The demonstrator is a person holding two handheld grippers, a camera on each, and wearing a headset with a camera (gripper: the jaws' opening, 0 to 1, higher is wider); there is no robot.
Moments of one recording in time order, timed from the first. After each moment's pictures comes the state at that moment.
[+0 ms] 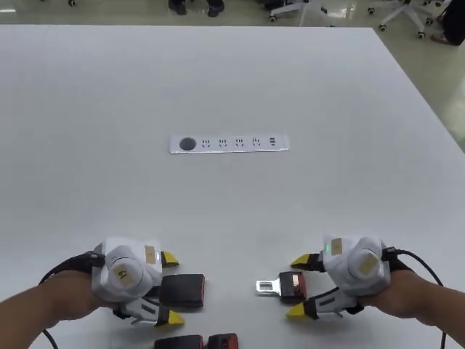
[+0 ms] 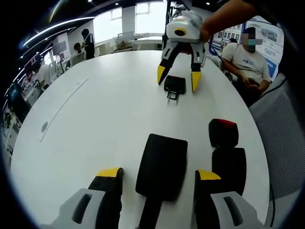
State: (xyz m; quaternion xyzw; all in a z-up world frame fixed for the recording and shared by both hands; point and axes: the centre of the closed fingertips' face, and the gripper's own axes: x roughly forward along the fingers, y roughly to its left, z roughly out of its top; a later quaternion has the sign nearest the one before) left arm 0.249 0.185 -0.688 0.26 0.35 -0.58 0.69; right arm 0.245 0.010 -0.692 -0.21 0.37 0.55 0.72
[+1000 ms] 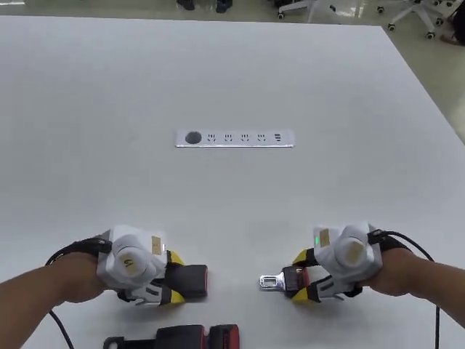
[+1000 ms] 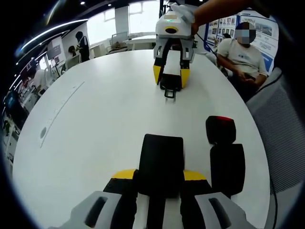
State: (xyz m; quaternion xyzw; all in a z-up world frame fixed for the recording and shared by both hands) left arm 0.248 0.186 -0.689 0.28 0.34 -0.59 0.67; right arm 0.245 0.006 -0.693 -0.30 0.40 0.57 0.66
